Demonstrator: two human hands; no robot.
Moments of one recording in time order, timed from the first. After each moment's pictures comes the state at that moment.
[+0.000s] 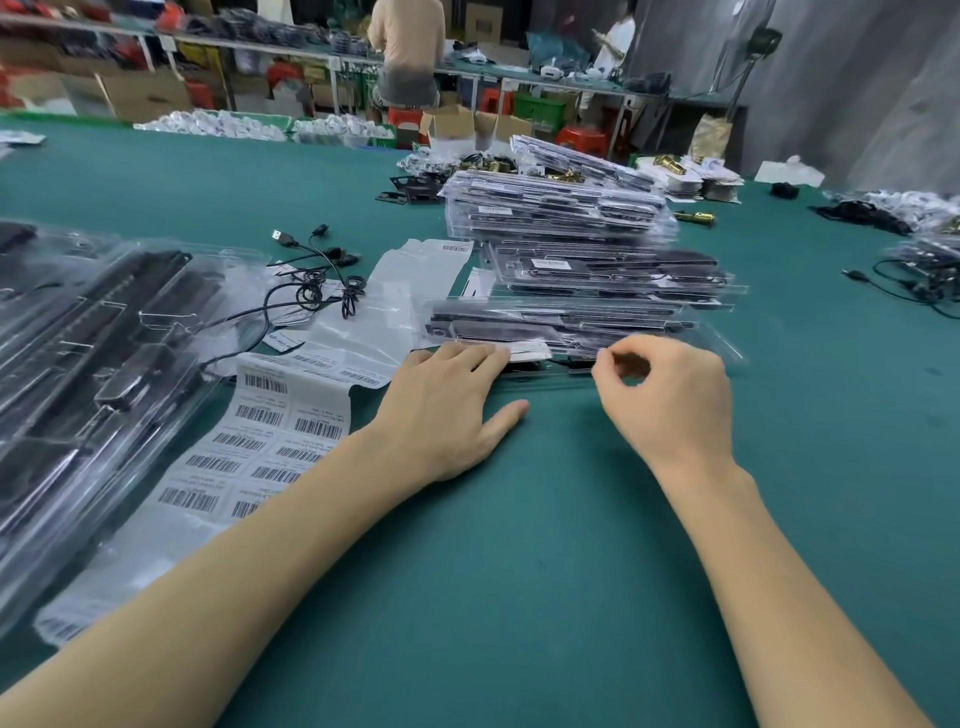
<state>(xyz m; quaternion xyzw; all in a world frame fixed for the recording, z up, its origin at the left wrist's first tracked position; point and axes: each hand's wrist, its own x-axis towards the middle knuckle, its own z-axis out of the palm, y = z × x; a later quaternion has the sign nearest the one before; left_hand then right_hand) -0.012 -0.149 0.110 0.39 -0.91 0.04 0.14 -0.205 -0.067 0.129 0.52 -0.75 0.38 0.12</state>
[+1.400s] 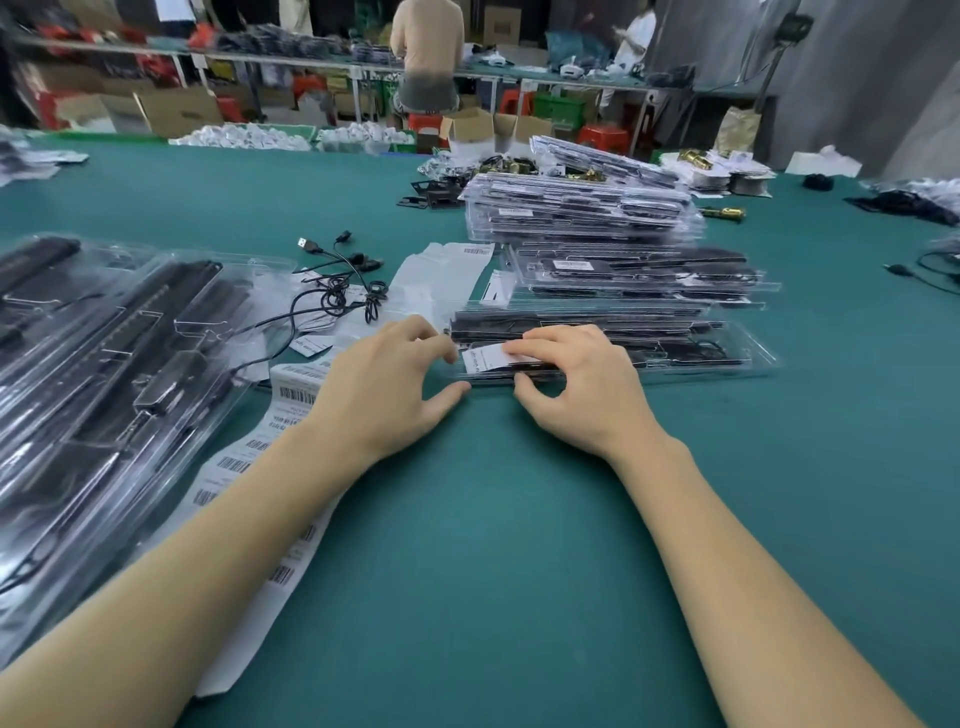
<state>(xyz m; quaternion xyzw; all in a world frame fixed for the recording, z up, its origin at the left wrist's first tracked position) 0.044 -0.170 0.121 0.42 -0.87 0.00 0.25 -0.171 -0.117 0.109 0.68 -0.66 0.31 0.02</state>
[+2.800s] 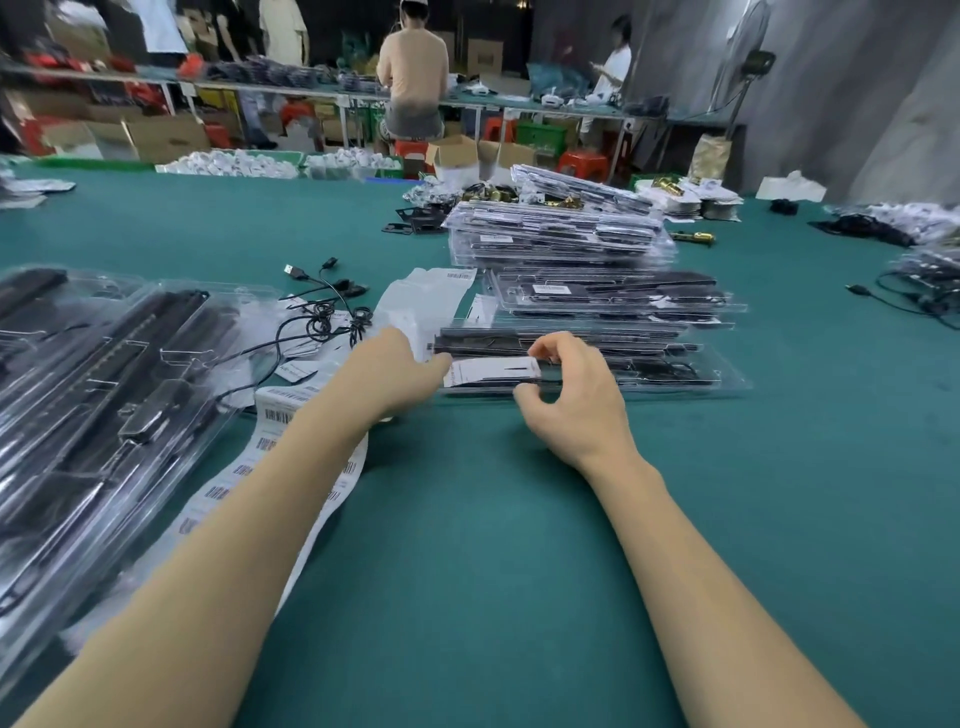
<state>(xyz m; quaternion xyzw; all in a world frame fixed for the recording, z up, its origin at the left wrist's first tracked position) 0.014 -0.190 0.154 0.58 -0.76 -0.24 0.17 -0.173 -0.114 0.112 0.60 -0.69 0.41 -0.03</state>
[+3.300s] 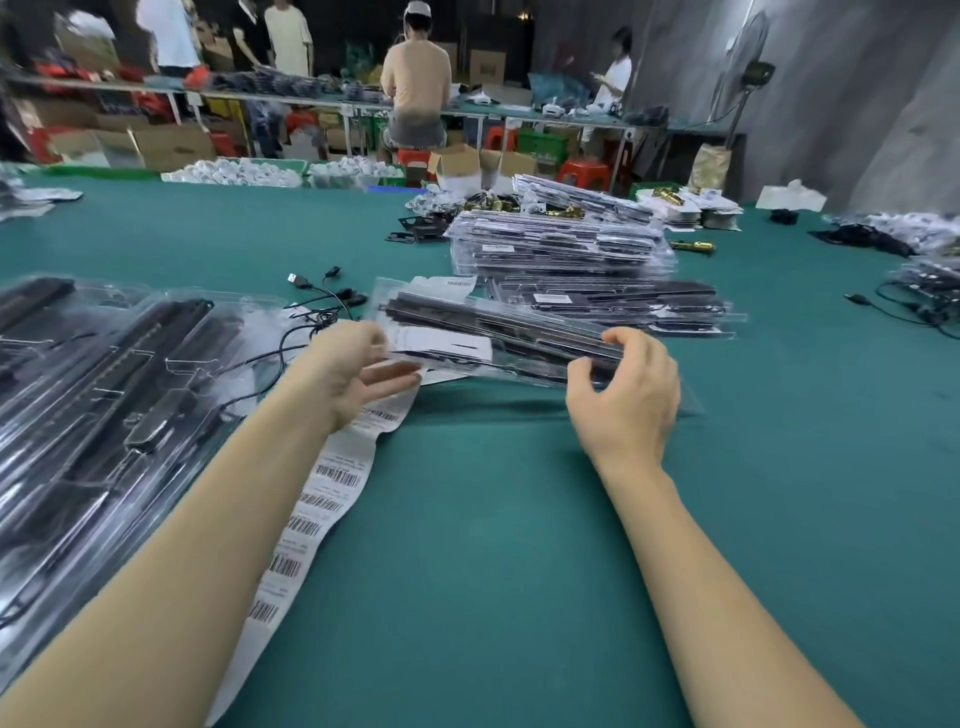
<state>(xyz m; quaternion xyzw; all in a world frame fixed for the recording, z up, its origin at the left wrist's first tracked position) 0.035 -0.207 0.163 0.46 -0.38 -0.66 0.45 -0.187 -0.113 0.116 0.43 -0.76 0.48 0.11</state>
